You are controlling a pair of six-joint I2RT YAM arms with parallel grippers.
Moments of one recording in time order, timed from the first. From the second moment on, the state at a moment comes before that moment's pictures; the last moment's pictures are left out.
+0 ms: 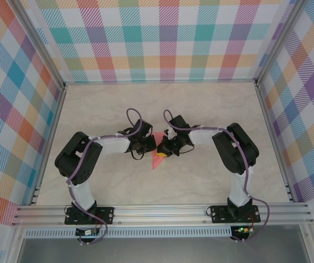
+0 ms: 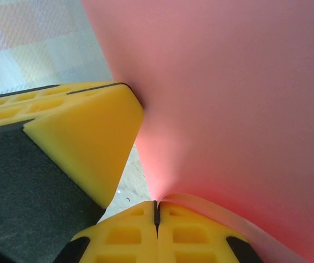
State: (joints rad) left arm -0.61 1.81 0.97 -0.16 0.15 -0.82; right arm 0.62 1.95 1.09 -0.25 -0.70 0.87
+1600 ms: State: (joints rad) left arm -0.58 1.84 1.02 -0.21 0.17 -0.79; right arm 0.62 1.97 1.09 -0.23 -0.71 0.82
